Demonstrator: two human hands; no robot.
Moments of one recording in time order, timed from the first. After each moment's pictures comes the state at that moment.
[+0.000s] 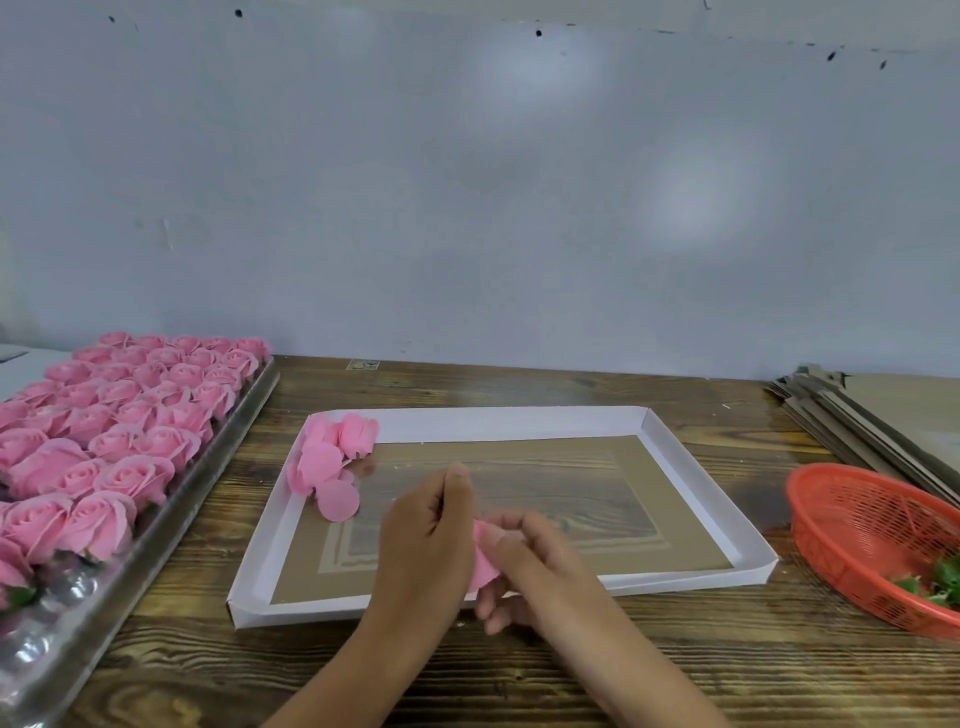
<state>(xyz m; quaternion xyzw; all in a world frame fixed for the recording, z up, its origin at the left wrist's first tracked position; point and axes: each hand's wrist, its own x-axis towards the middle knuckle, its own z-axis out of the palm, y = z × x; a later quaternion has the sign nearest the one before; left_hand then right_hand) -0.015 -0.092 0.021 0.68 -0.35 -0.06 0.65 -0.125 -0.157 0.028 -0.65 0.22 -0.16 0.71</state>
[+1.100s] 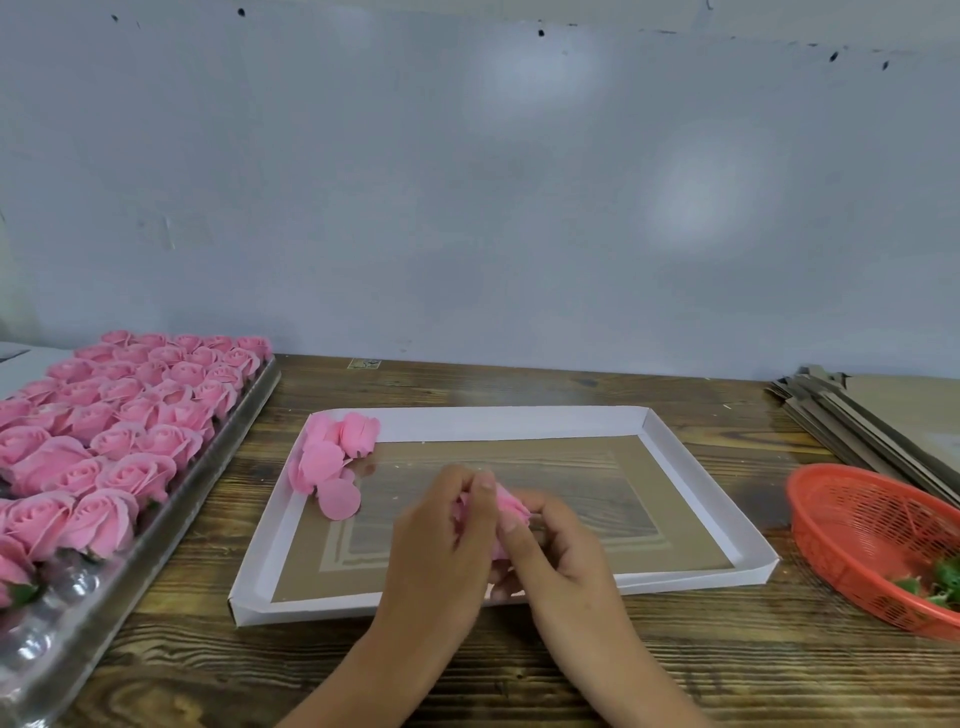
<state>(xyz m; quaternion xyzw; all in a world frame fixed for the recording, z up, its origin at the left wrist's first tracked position) -0.023 -0.091 0.021 0.70 -0.41 0.00 0.58 -0.123 -0.157 0.016 -0.69 0.18 -0.32 0.62</state>
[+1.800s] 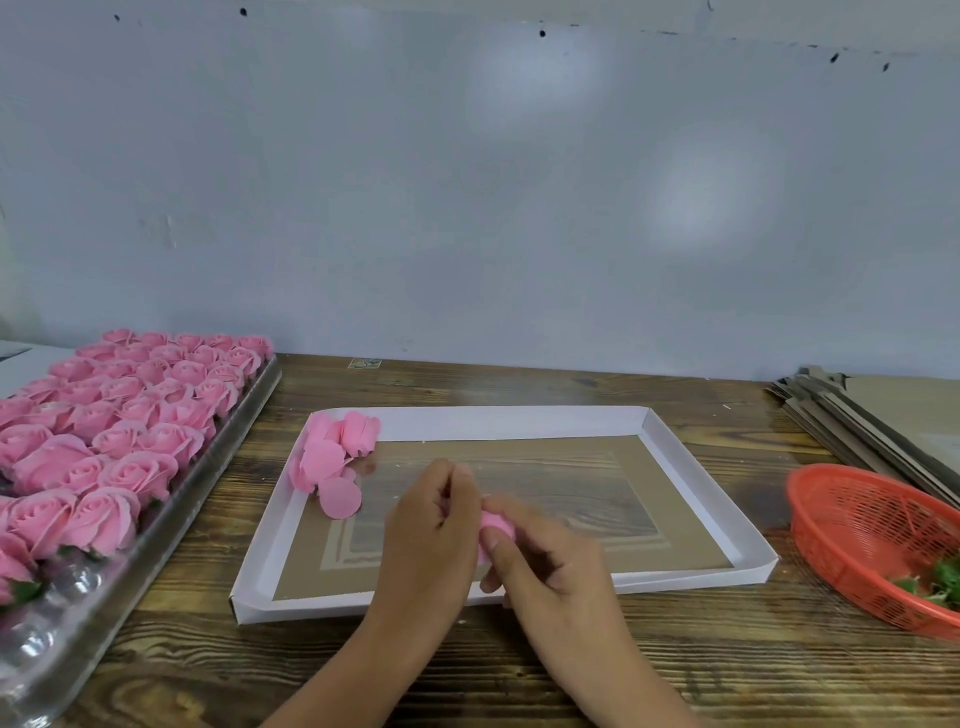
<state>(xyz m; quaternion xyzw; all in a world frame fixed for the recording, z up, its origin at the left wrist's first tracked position) -0.012 -0.096 0.018 0.69 -0.37 -0.03 0.62 -0.125 -0.157 0.013 -0.79 0.16 -0.34 0.49</state>
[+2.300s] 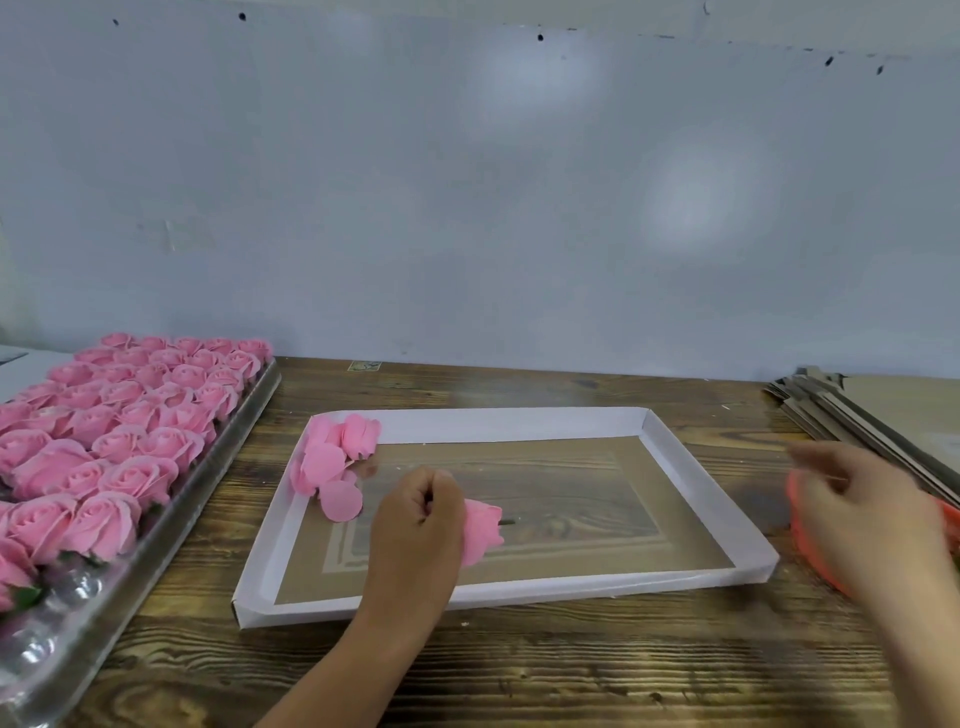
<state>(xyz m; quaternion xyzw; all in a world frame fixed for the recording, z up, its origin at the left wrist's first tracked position) 0.000 -0.095 0.010 0.70 -0.31 -0.05 0.64 -0.245 -0.281 0.064 -0.71 0.54 -0.39 0.22</state>
